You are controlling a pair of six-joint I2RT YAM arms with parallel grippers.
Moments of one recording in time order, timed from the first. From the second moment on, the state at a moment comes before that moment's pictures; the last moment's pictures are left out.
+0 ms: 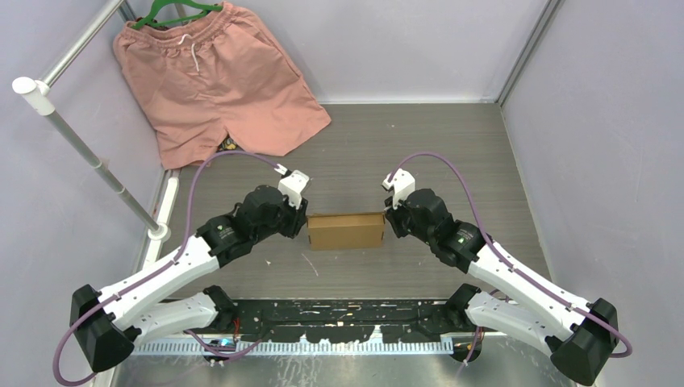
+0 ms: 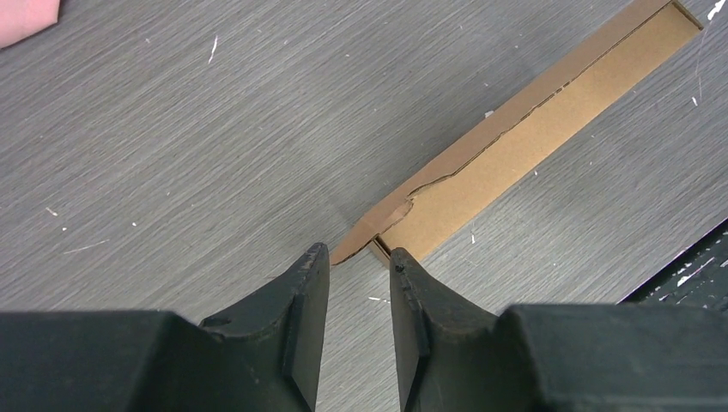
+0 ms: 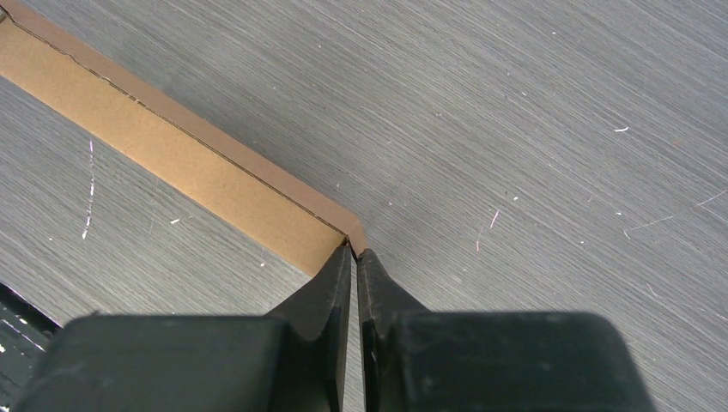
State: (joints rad) left arm -0.82 0.97 0.79 -0.40 -0.14 -0.14; right arm 0.75 0.87 0.69 -0.36 0.13 0.05
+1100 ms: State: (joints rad) left arm -0.82 1.01 0.80 -0.39 -0.15 -0.13; right arm 0.75 0.87 0.69 -0.36 0.13 0.05
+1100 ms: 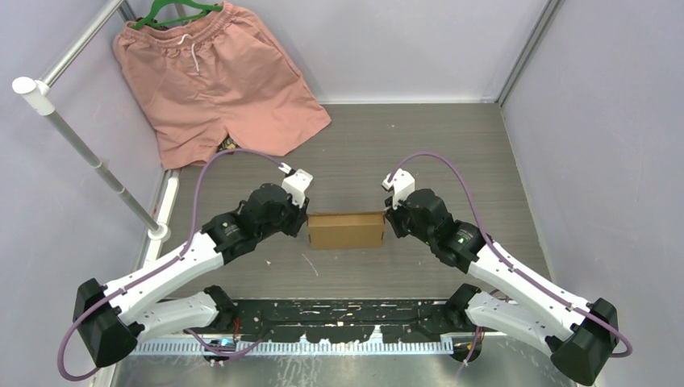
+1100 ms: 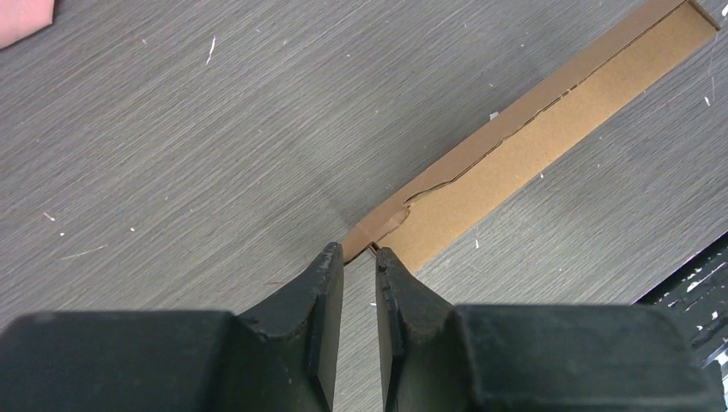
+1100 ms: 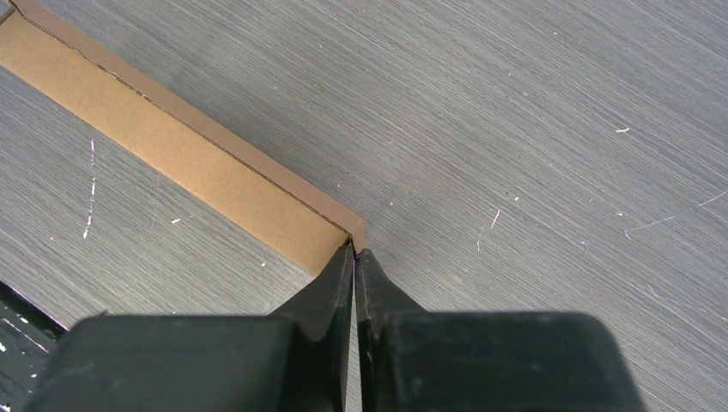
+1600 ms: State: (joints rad) left arm -0.82 1.02 0.80 -0.37 -0.15 -0.13; right arm 0.75 0.87 0.69 -0.36 0.13 0.05
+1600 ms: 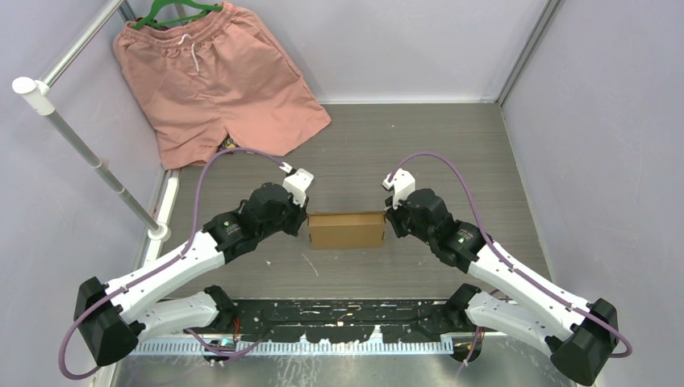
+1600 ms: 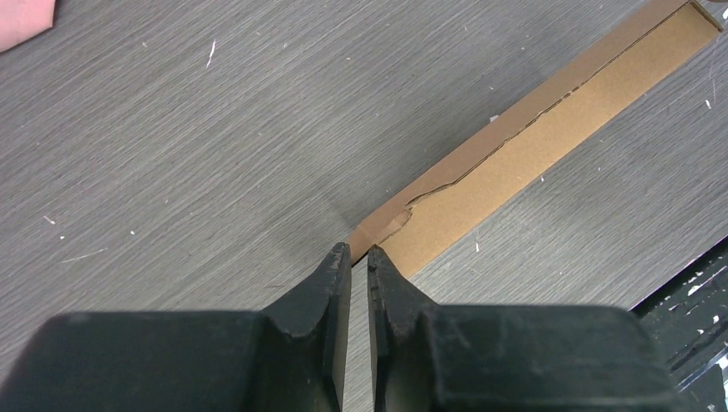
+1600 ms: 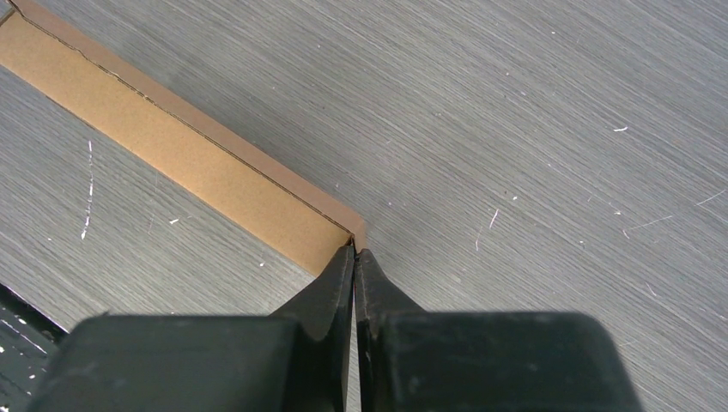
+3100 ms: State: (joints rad) left arm -0.82 1.06 0.83 -0.38 -0.16 -0.14; right arm 0.75 0.88 0.70 -0.38 0.13 0.05
